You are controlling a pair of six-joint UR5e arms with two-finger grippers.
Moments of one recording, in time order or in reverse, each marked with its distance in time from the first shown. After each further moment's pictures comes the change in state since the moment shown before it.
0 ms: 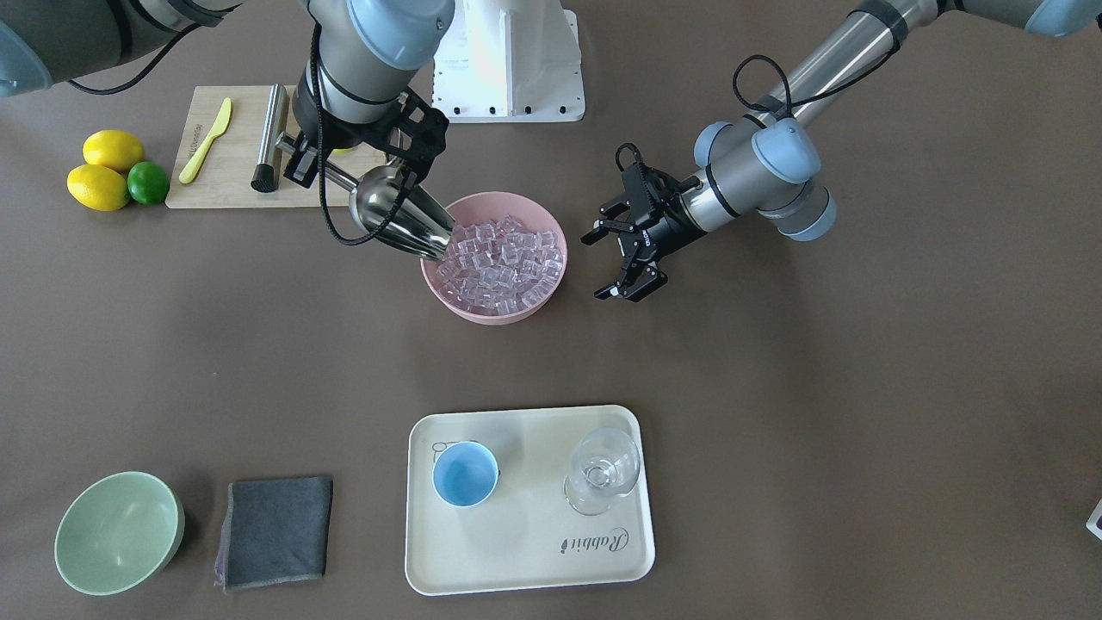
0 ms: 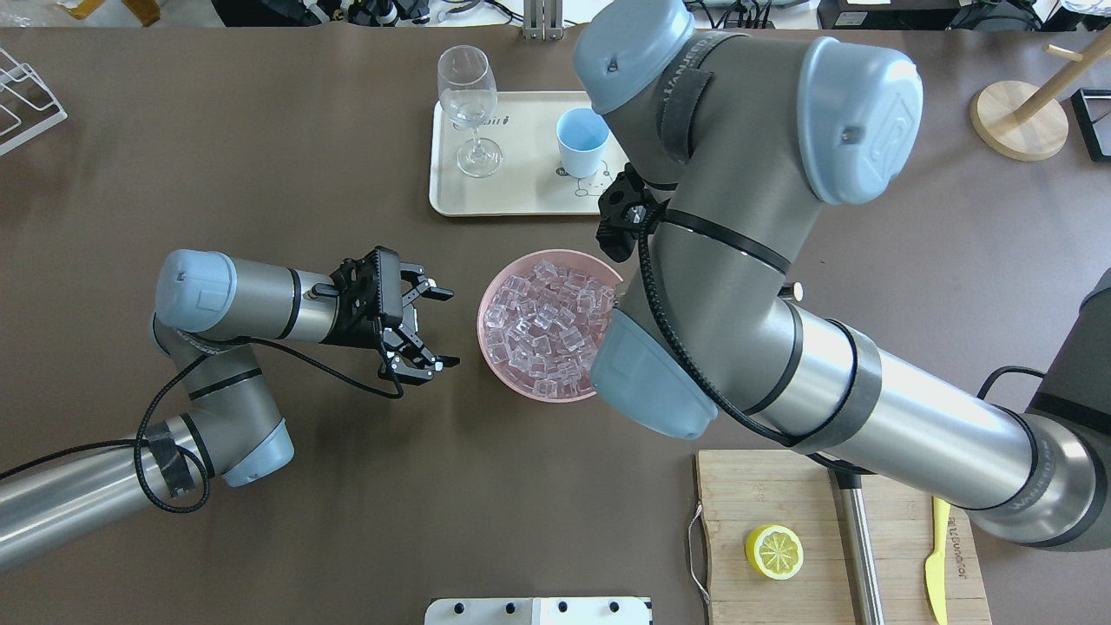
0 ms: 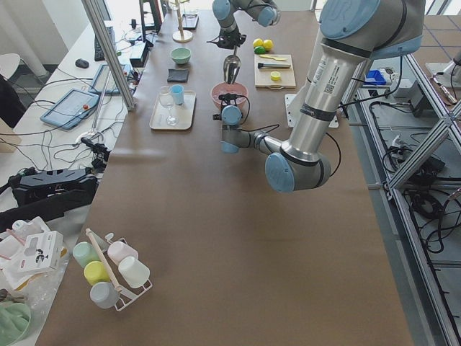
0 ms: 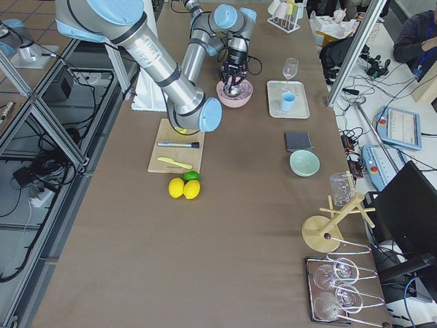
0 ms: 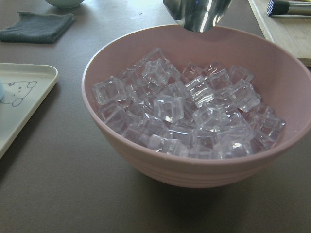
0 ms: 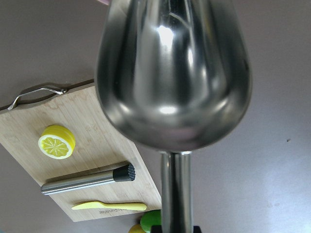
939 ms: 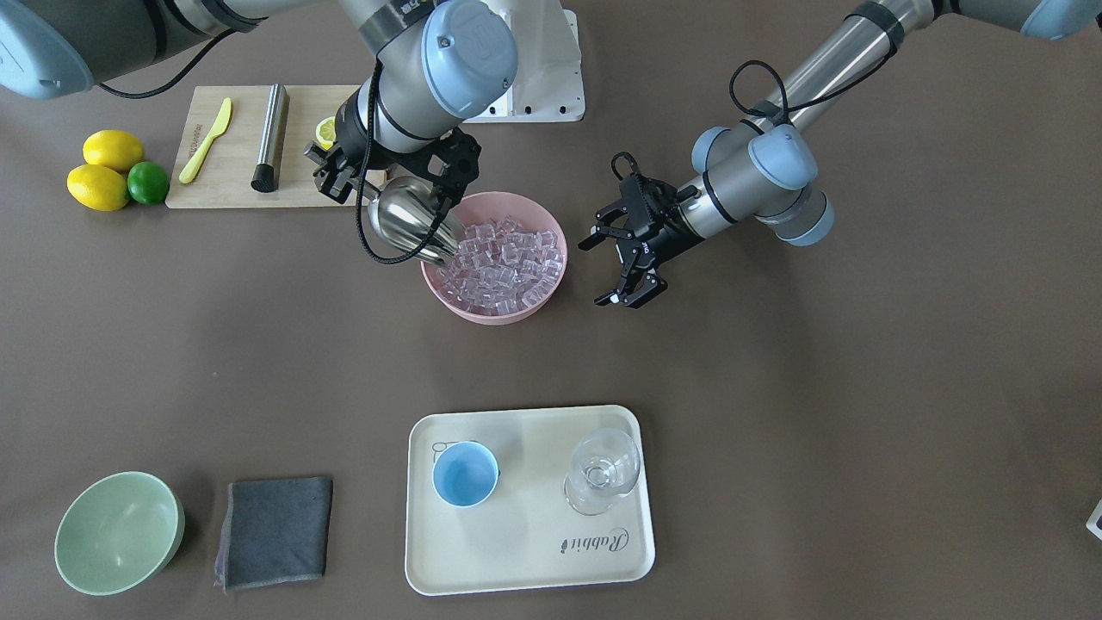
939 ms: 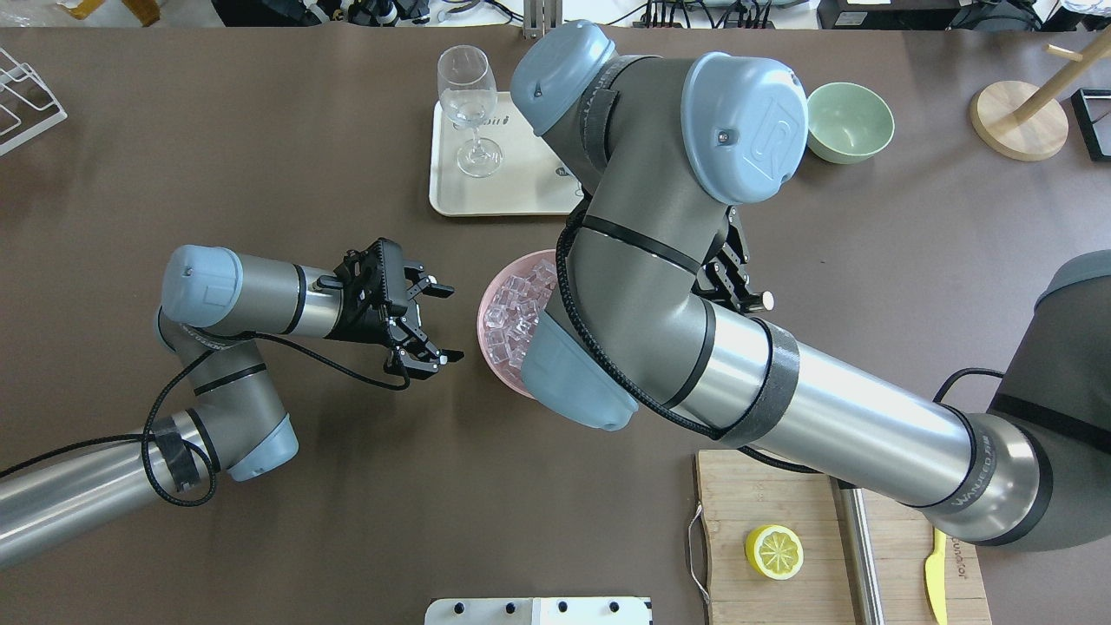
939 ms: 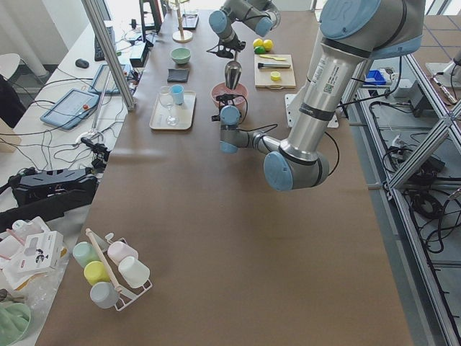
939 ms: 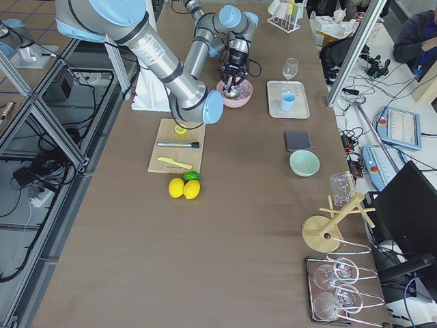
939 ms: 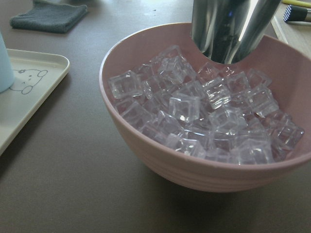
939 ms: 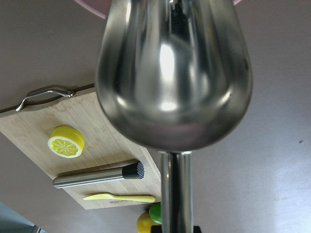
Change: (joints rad) left arm -0.005 -0.017 0.025 -0.001 0.000 -0.070; right arm -0.036 0.075 -0.148 -0.028 -0.014 0.001
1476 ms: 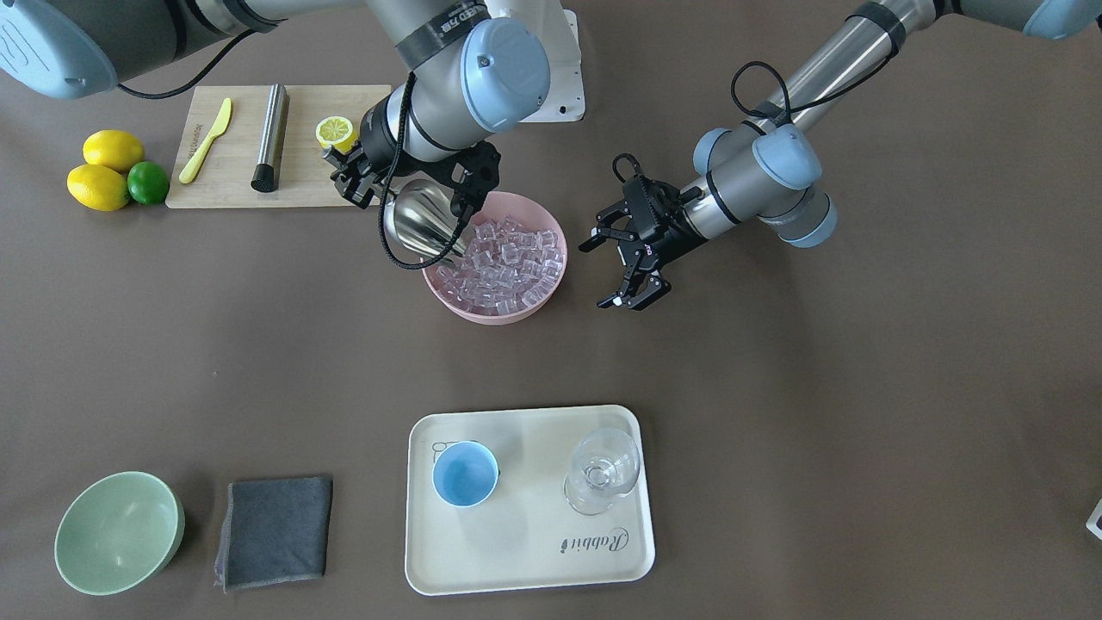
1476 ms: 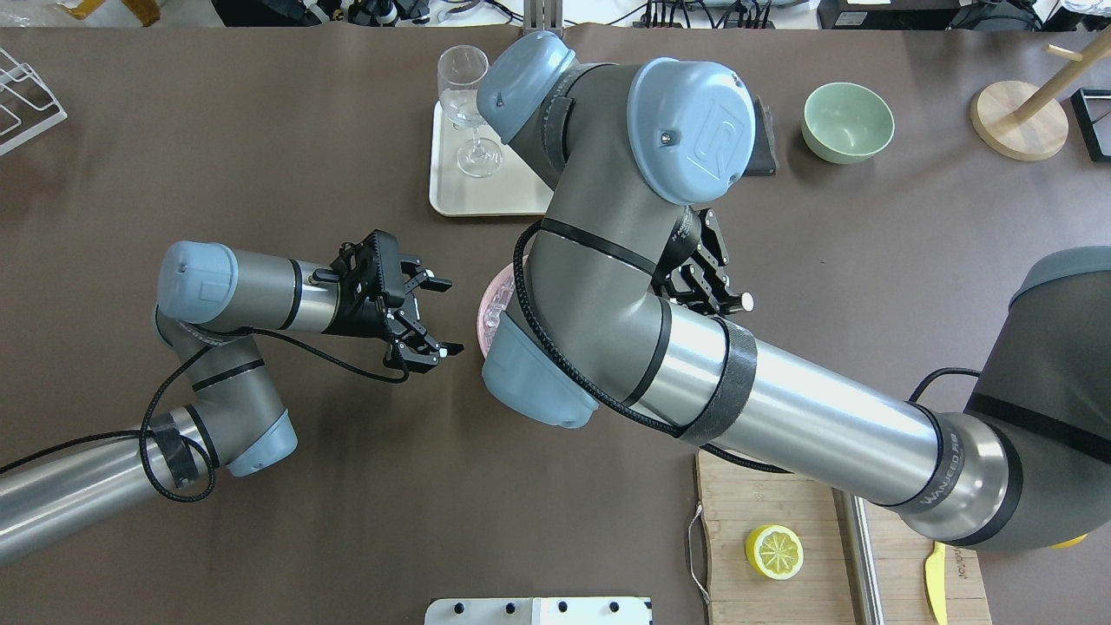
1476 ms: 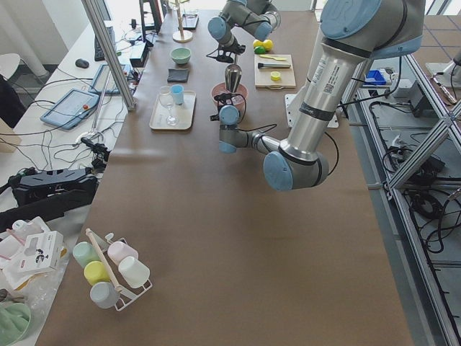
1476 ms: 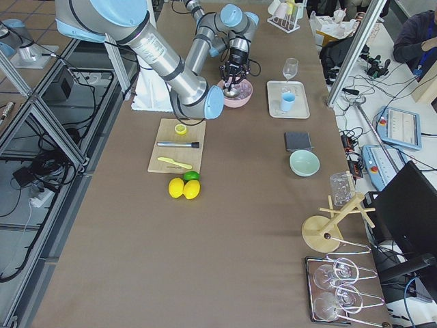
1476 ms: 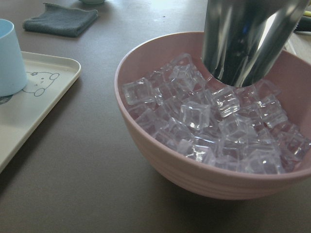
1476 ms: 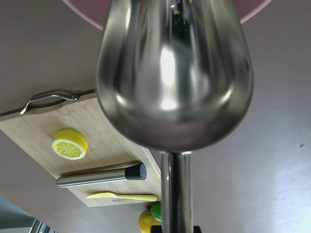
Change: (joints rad) left arm -0.009 -0.001 0.000 -0.012 0.006 -0.036; right arm -0.020 0.048 -0.078 -0.001 -0.012 0.003
